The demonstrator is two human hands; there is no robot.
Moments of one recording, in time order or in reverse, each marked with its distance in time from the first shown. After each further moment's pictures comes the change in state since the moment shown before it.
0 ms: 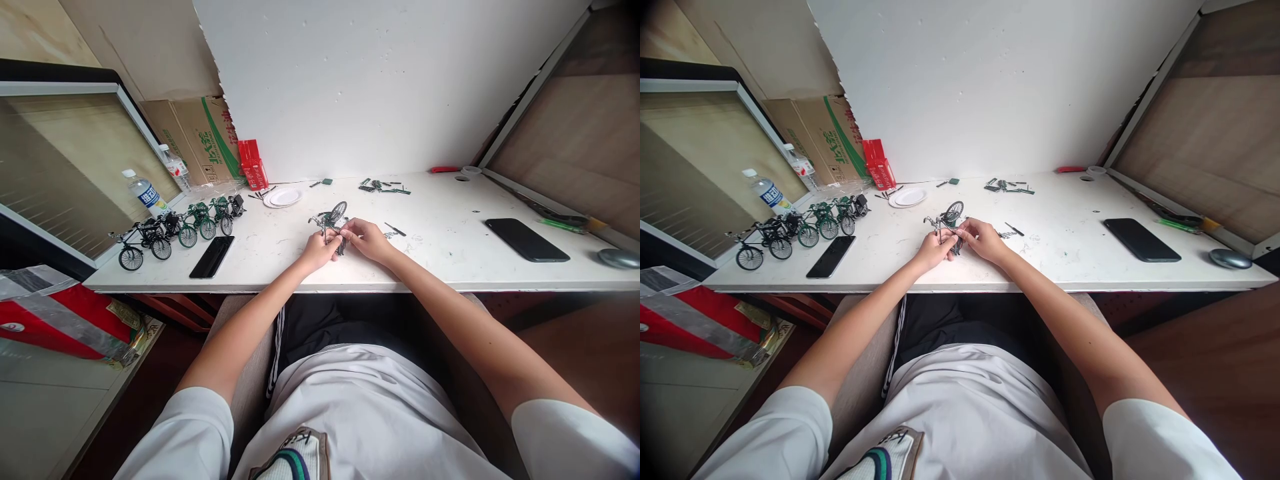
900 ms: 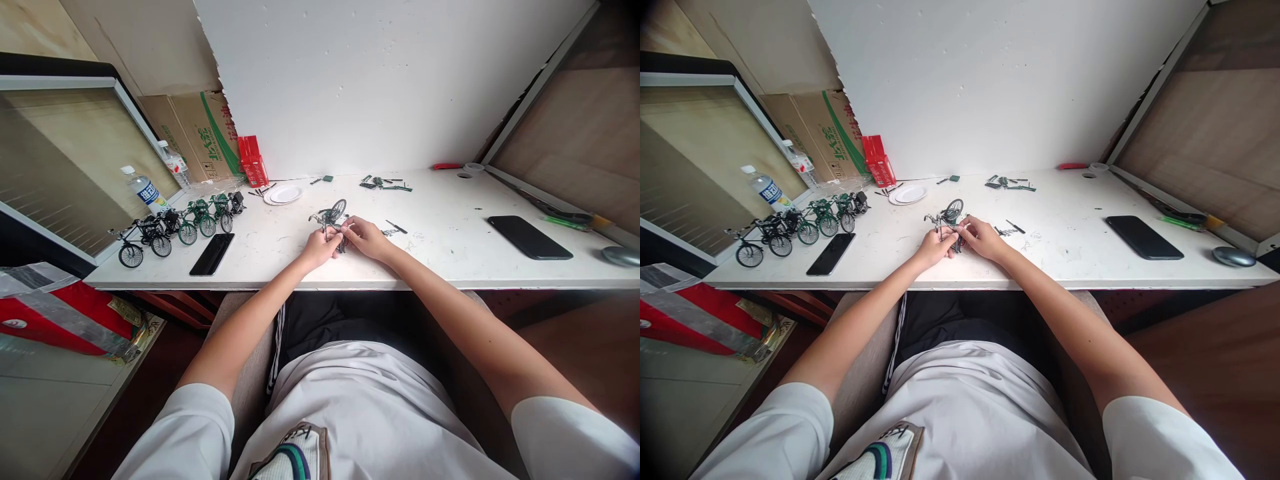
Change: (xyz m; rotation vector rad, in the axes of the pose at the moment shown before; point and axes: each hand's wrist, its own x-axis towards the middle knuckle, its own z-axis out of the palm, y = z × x) left_hand 0.003 -0.005 -0.001 0.038 -0.005 -0.016; right_hand 0.000 0.002 0.002 -0.099 -0.046 0.057
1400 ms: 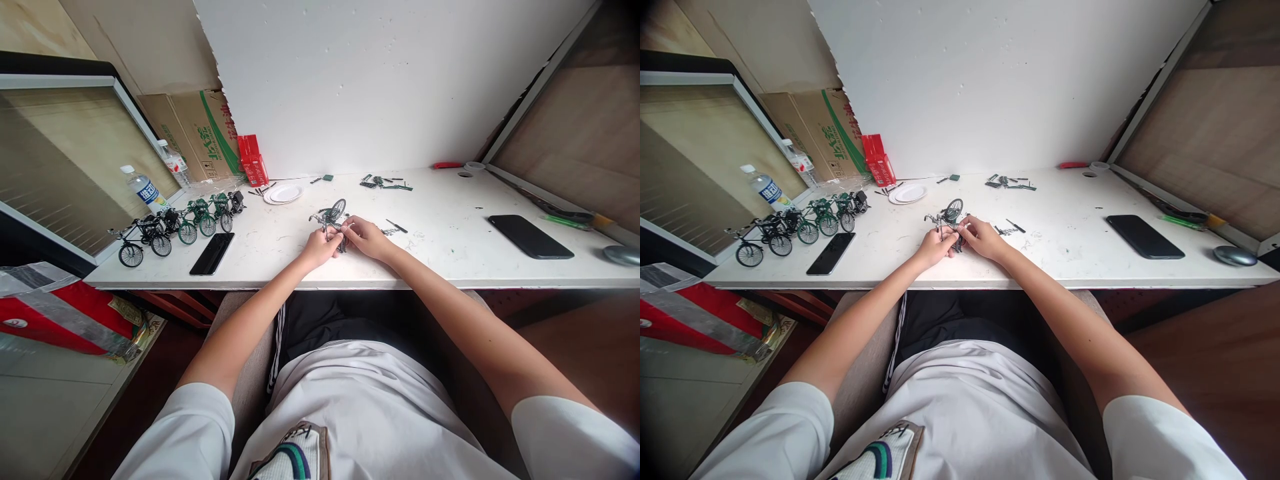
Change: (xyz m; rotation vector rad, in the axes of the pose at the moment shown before) left_hand -0.001 0.000 0.000 0.021 -0.002 -0.002; right_hand -0.001 -0.005 0.000 0.017 -0.024 0.032
